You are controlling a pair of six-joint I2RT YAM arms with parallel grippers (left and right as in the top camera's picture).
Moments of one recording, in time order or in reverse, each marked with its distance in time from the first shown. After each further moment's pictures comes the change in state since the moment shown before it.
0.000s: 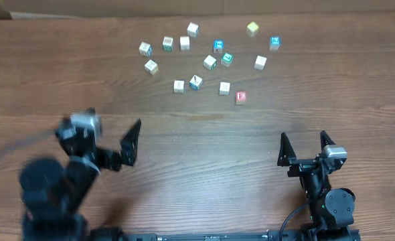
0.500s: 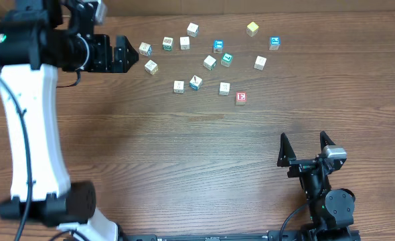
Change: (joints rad) left arm 0.000 1.213 1.379 -0.987 0.027 0.074; right arm 0.000 -0.001 0.000 0.000 0.000 0.000
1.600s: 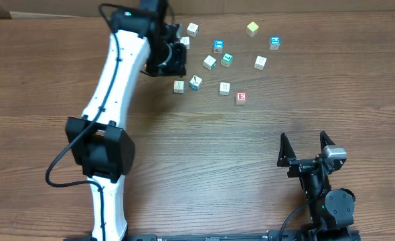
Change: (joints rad) left arm -0.314 0.402 0.008 0.159 -0.029 -0.260; right arm 0.000 0.000 0.000 0.000 0.000 0.000
